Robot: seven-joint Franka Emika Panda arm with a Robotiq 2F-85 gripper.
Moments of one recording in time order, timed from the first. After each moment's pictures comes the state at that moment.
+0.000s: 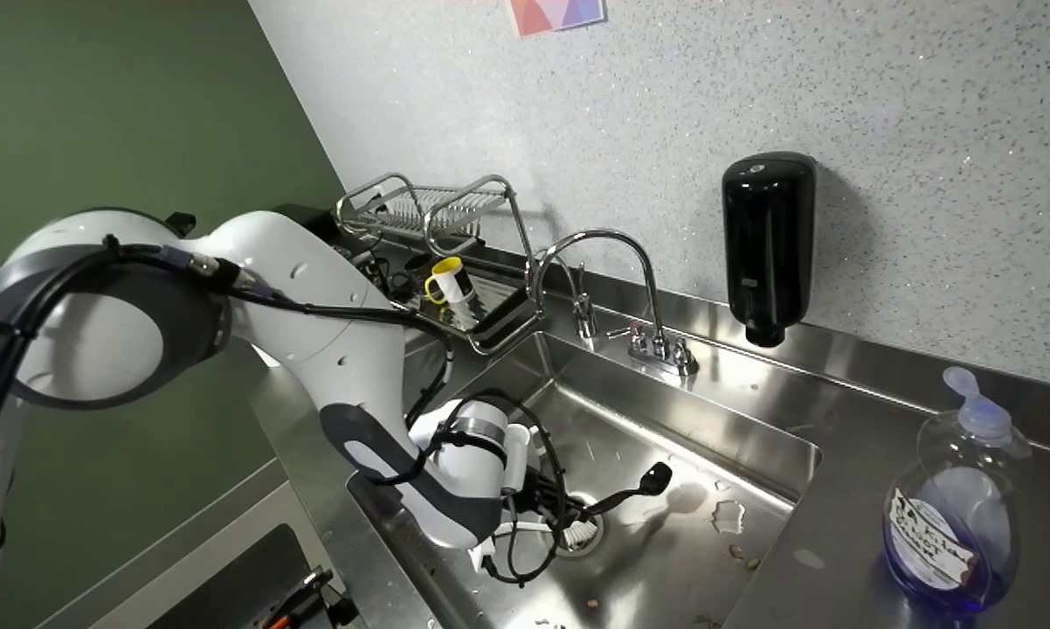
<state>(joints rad) -0.19 0.79 0.05 -2.06 -2.39 2.73 2.42</state>
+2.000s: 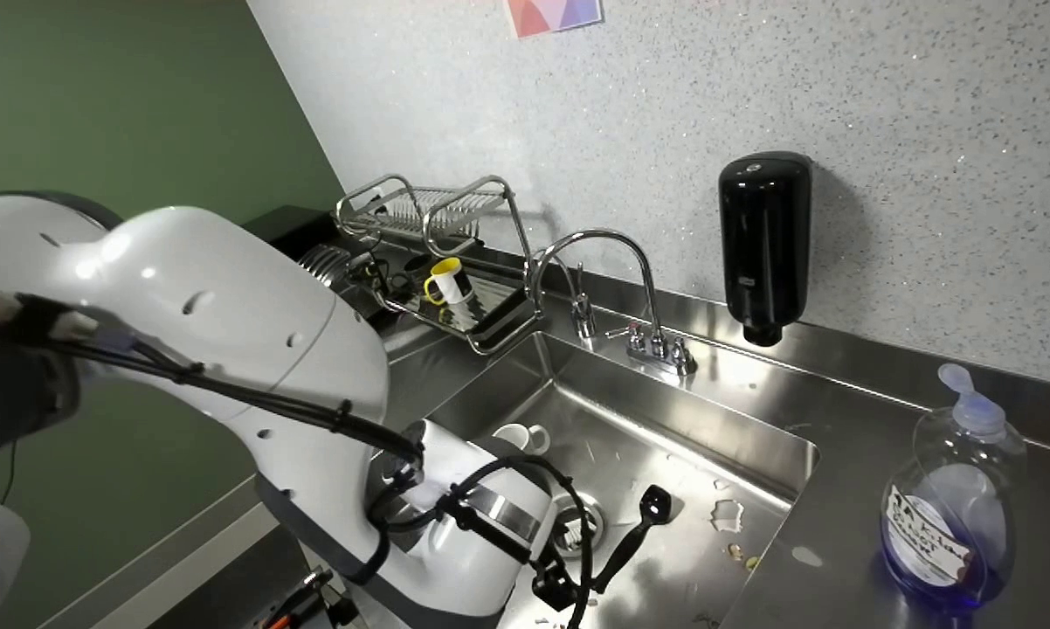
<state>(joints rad) -0.45 0.66 0.01 -2.15 -2.18 3.13 2.28</state>
